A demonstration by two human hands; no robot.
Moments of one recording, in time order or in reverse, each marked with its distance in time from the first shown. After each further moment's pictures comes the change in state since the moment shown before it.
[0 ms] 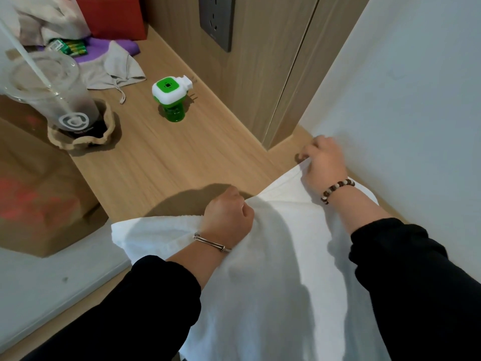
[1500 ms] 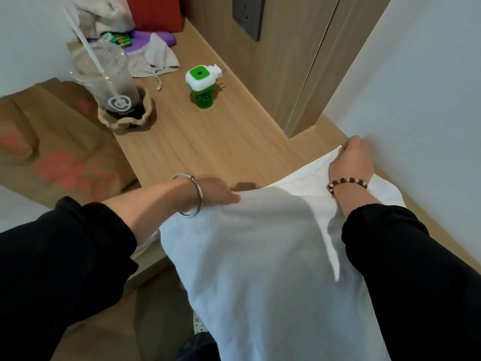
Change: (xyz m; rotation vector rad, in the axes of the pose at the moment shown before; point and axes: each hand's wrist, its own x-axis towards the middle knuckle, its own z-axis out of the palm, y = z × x) left_hand 0.005 0.001 -0.113 0.067 -0.826 -0.395; right_hand -0.009 0.011 0.030 0.018 0.164 0.483
